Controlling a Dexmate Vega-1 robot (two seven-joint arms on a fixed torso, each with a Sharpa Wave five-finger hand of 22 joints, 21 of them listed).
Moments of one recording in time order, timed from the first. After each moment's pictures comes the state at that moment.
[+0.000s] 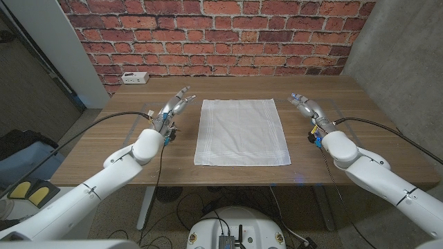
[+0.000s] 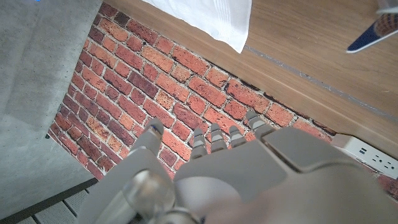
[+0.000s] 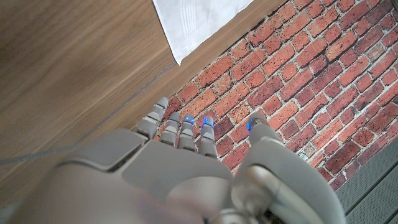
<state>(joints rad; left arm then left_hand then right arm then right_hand) 1.06 0.81 0.39 -1.86 -0.02 0.05 0.36 0.20 0.13 0.54 -0.12 0.17 0.02 -0.08 0.18 0.17 -0.01 0.02 0.20 0.18 -0.13 0.05 0.17 0.17 -0.05 0.09 0.21 0.19 -1.15 -0.85 -0.32 -1.91 0.25 -0.09 -0.35 0.34 0.17 0.37 -0.12 0.18 0.17 -0.02 0.20 0.18 0.10 0.10 0.21 0.20 0.05 0.07 0.22 0.23 0.16 0.07 0.21 0.18</state>
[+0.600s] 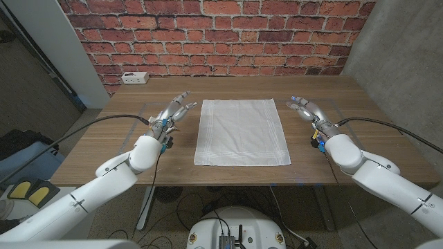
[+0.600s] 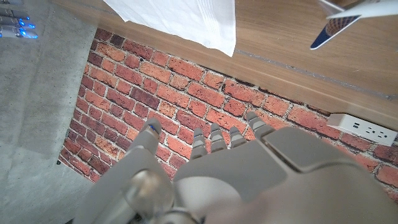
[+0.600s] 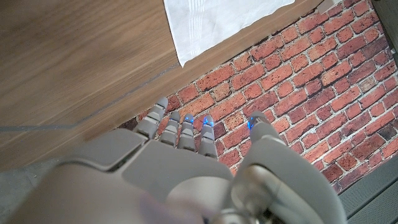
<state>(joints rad) 1.18 0.88 0.35 -2.02 0.07 0.17 0.40 0.19 0.13 0.54 -0.12 0.17 0.02 -0.08 0.18 0.17 -0.01 0.01 0.20 0.18 -0.14 0.05 0.17 0.17 -0.06 0.09 0.21 0.19 -1.24 -0.93 -0.28 -2.06 0.16 -0.21 -0.38 0.35 0.17 0.38 -0.13 0.18 0.17 -0.02 0.20 0.18 0.10 0.10 0.21 0.20 0.04 0.07 0.22 0.22 0.16 0.07 0.21 0.18</state>
